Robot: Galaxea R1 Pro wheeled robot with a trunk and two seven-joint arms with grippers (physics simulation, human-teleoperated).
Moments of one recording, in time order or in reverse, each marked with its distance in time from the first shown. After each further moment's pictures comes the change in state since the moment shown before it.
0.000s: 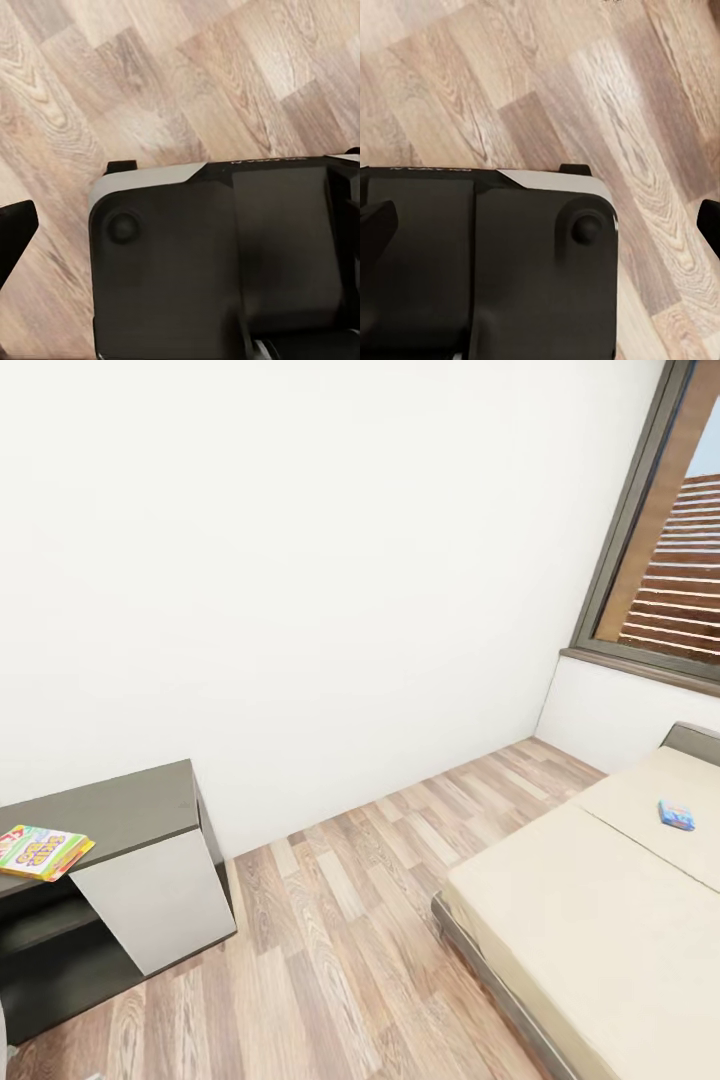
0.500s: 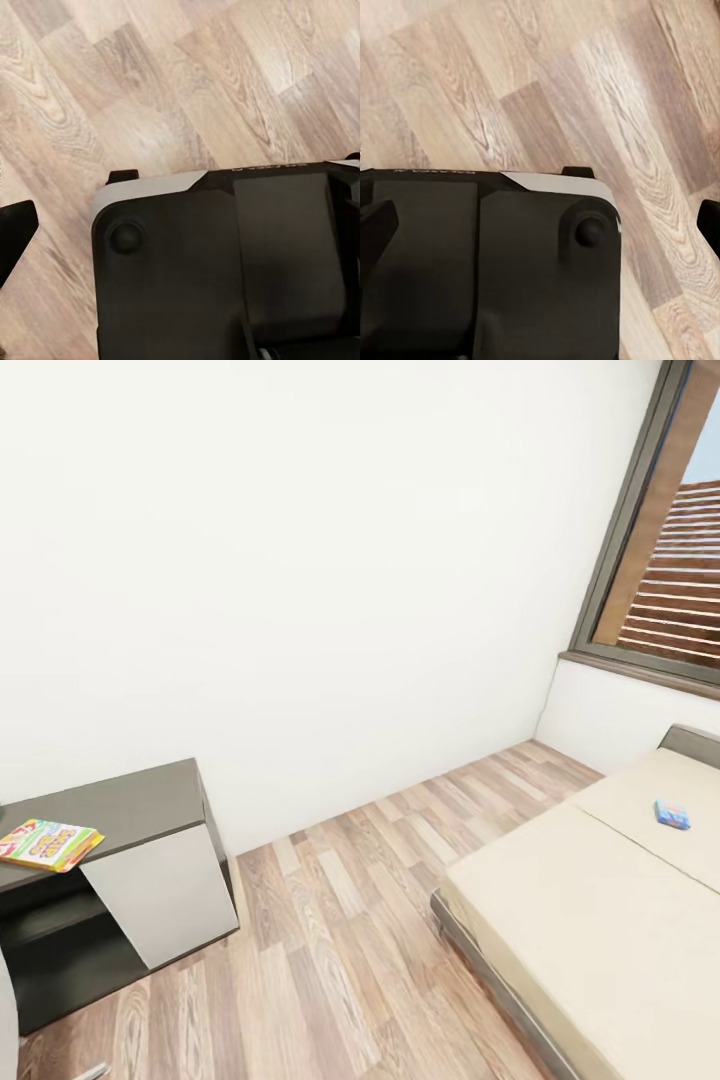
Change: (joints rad) left arm 0.000 0.001 -0.010 0.000 -0.006 -0.010 0.001; right arm 0.000 0.006 0.001 0.005 0.002 0.003 -0.001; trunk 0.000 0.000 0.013
